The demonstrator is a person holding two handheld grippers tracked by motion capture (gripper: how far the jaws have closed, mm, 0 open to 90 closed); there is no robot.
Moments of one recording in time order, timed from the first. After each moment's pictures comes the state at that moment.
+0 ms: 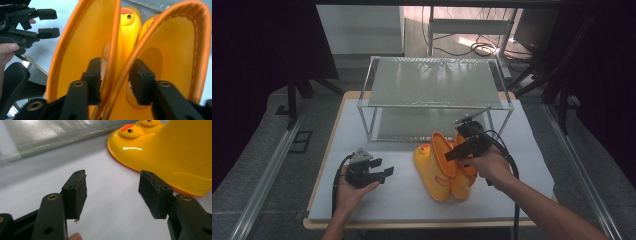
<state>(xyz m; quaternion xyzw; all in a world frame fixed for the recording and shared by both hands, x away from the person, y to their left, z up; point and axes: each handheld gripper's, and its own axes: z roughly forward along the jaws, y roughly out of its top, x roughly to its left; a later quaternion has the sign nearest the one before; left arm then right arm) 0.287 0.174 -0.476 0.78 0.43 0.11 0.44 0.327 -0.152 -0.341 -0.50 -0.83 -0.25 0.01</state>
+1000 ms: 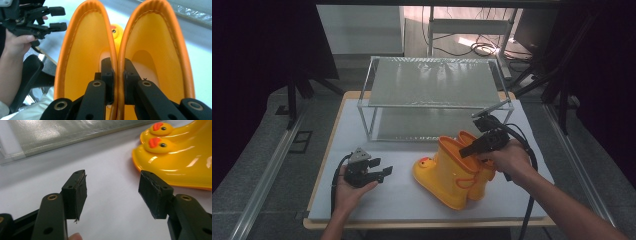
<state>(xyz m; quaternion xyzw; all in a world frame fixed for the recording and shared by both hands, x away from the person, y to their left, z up) 0.287 0.178 -0.477 0.78 0.44 0.11 0.44 0.331 -0.191 -0.319 -0.49 -0.83 -0.27 0.06</state>
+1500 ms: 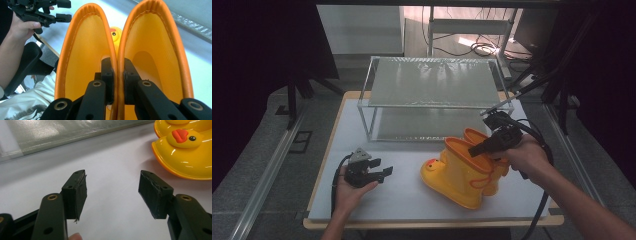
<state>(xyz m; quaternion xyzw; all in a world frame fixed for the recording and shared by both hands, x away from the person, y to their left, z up) 0.288 0.178 -0.479 0.78 0.44 0.11 0.44 0.322 -0.206 -0.294 -0.44 -0.86 -0.26 0.04</state>
